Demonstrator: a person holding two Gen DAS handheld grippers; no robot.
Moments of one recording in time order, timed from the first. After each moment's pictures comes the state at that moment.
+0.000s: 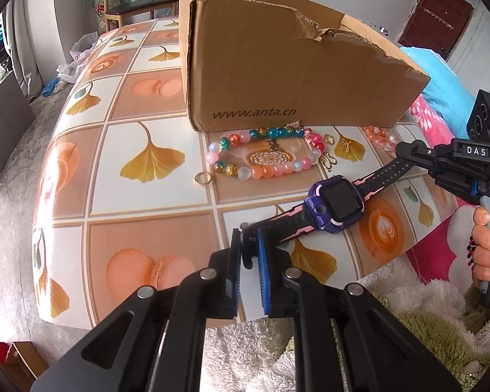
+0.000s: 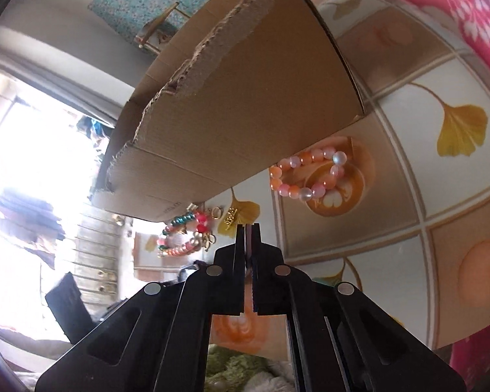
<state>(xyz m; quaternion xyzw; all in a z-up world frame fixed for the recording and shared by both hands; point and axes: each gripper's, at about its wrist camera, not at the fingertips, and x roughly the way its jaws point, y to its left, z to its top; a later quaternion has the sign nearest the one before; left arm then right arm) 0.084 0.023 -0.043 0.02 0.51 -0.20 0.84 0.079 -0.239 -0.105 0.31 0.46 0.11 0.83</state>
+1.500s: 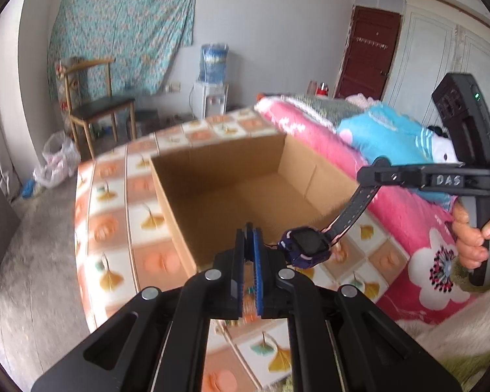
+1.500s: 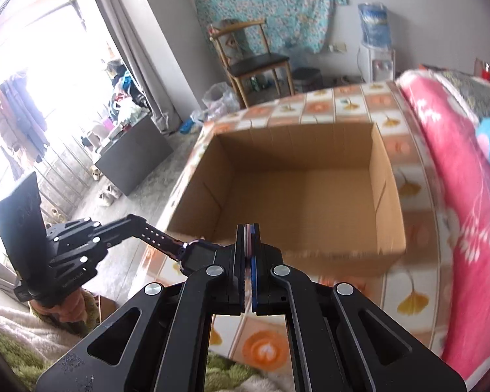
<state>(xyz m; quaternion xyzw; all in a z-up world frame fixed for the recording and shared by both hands) 0.128 0.035 0.122 0.04 0.33 -0.31 0.89 0.093 -0.184 0.069 0.09 0.38 0.15 0.91</state>
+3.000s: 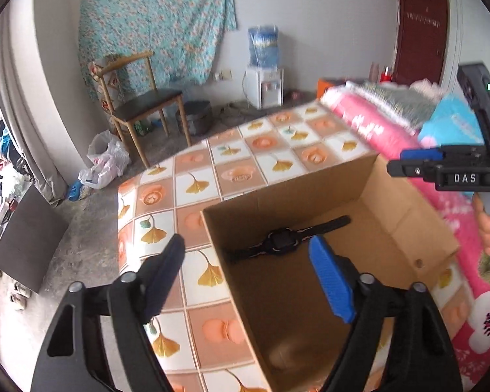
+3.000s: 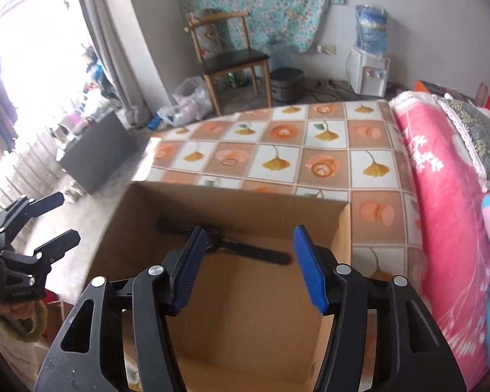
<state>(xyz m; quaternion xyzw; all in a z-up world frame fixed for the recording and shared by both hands) 0.240 0.004 0.129 0.10 0.36 -0.18 0.91 0.228 -0.232 0.063 0.04 0.40 0.13 0.91</state>
